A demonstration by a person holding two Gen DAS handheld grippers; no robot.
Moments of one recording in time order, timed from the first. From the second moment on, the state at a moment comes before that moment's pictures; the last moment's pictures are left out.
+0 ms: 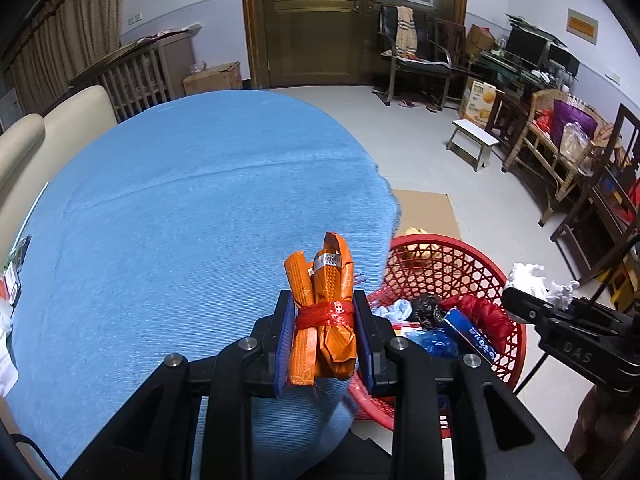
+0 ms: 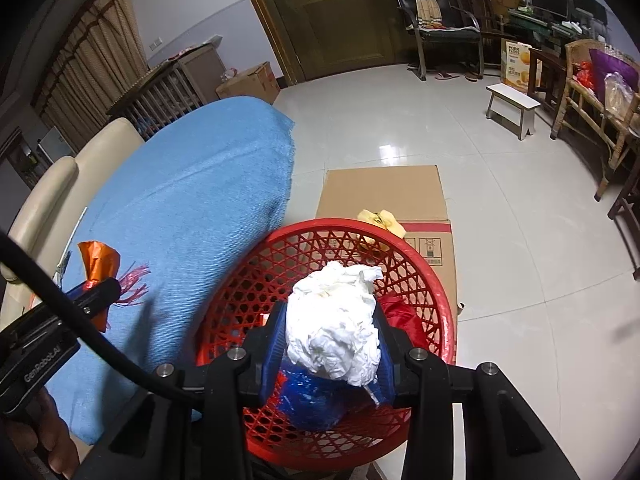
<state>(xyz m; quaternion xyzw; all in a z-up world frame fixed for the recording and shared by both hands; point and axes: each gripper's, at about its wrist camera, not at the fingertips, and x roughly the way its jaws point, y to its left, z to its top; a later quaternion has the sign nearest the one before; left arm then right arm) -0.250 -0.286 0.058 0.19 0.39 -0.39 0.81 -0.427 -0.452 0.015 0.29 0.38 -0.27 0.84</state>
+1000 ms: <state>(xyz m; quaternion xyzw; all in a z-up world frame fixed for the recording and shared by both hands) -0.258 -0.308 0.047 0.21 0.40 -0.41 0.79 -0.405 -0.483 0.004 0.29 0.39 -0.26 0.83</state>
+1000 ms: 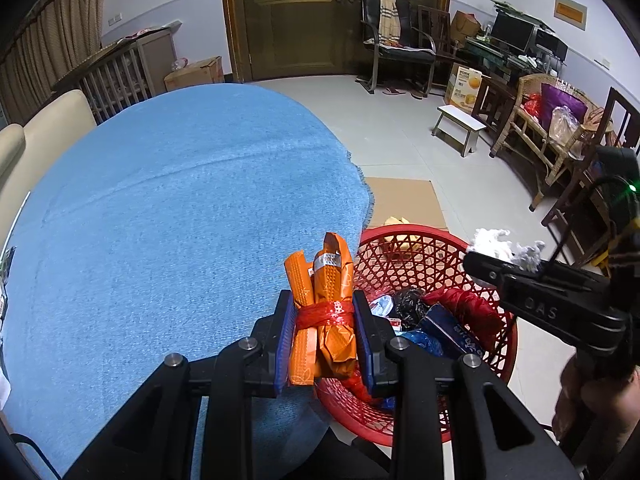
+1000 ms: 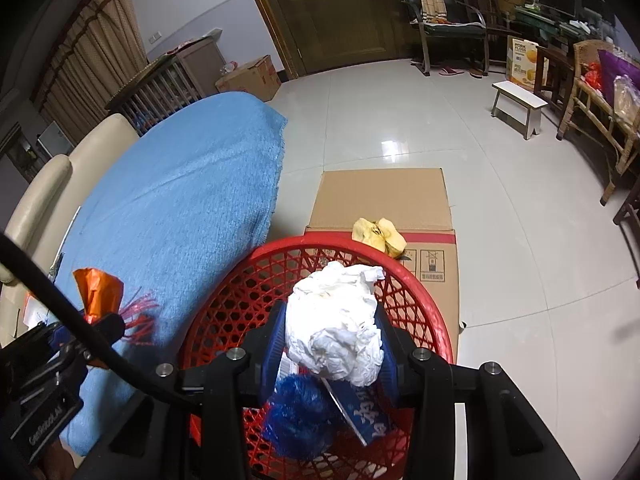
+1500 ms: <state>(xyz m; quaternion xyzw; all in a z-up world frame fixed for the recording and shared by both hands) -0.271 -0.328 0.043 0.22 0.41 -0.44 0.77 -0.434 -0.502 0.013 0.32 0.36 -0.29 0.82</state>
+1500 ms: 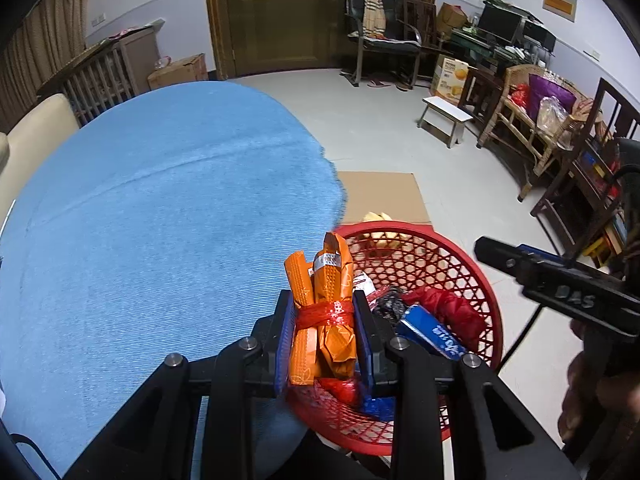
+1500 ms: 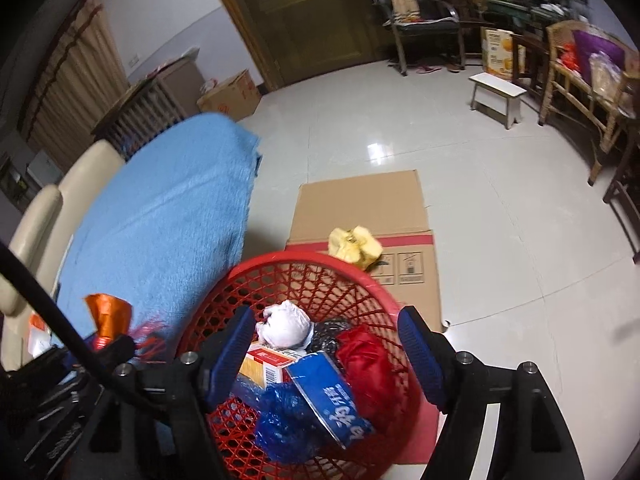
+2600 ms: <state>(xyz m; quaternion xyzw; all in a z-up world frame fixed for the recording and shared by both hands) -0.299 -0.383 0.027 0.25 0.44 -0.46 0.73 -0.490 -0.509 0.075 0.35 0.27 -0.30 0.85</state>
